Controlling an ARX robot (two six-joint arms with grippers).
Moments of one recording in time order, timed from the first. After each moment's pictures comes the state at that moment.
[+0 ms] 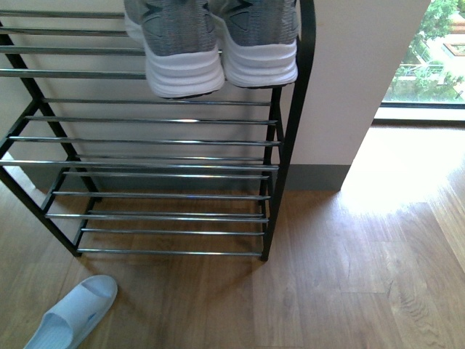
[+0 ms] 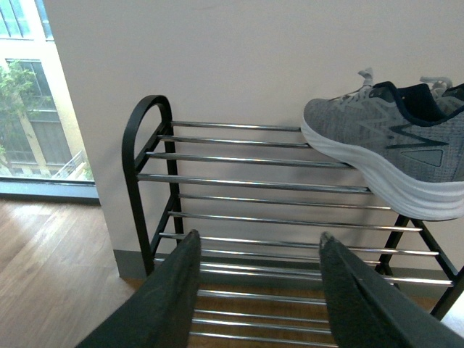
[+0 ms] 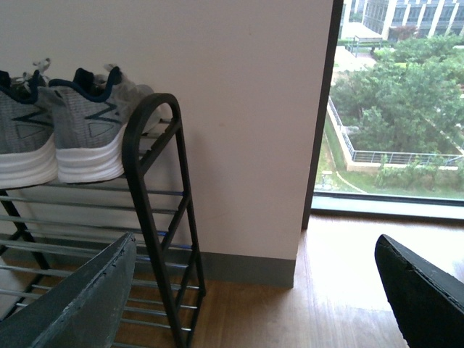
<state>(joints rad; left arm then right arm) 0.00 0.02 0.01 0.00 0.00 -0.01 0.00 0.01 0.02 0.00 0.00 0.00</state>
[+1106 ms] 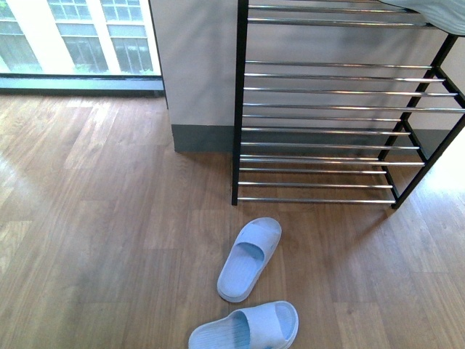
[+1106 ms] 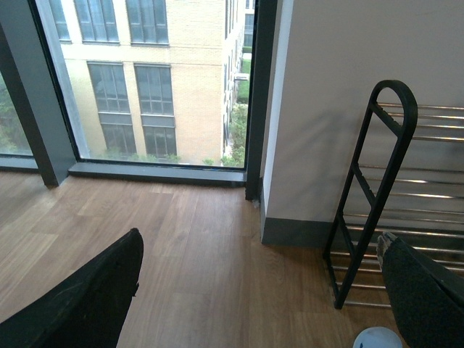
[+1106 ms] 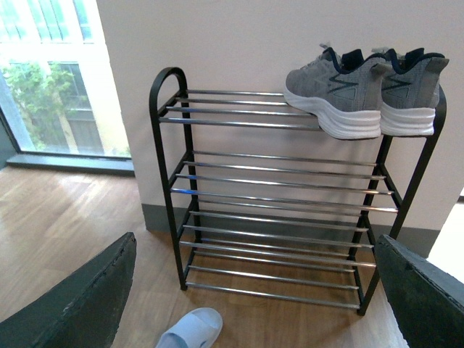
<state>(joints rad) 0.00 0.02 0.01 0.00 0.00 -0.01 0.00 0.00 0.02 0.00 0.00 0.00</state>
